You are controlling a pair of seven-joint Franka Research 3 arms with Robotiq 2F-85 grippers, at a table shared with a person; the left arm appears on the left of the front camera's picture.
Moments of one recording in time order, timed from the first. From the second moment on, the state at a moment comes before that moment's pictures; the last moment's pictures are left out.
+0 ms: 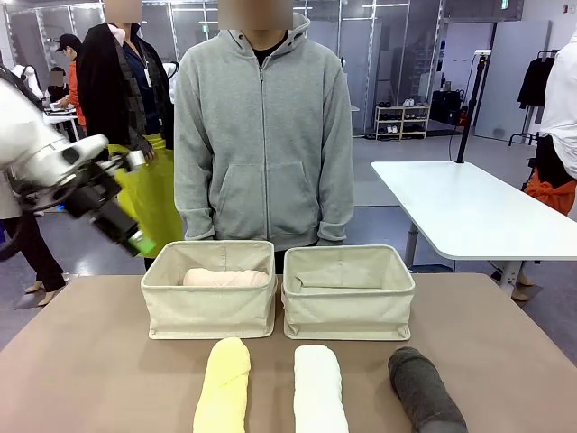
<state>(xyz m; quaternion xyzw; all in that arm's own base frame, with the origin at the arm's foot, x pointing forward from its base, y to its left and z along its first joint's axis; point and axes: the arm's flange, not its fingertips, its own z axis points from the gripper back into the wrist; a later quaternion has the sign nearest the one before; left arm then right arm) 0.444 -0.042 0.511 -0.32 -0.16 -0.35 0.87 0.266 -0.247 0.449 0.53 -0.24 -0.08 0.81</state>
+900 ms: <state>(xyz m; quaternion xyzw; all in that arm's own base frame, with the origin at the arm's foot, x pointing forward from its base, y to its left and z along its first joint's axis) 0.271 0.138 0.370 -0.55 -0.09 -0.06 0.83 0.266 -0.246 0.449 0.53 -0.24 -0.08 0.81</state>
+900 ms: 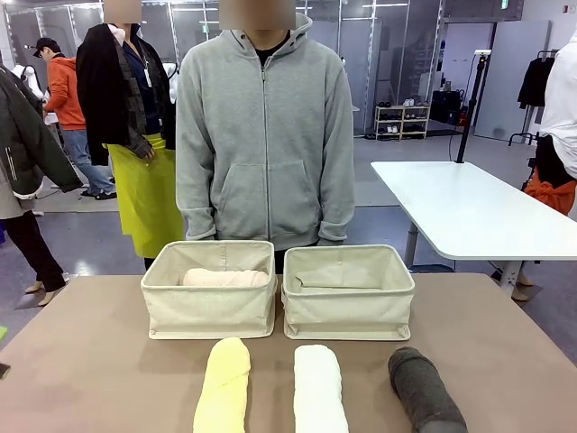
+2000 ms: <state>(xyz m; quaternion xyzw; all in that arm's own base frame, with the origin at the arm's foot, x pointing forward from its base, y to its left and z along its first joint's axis) 0.275 0.137 0.381 -0.54 -0.11 -0.07 0.83 0.266 -0.246 0.449 0.53 -0.24 -0.08 0.81</state>
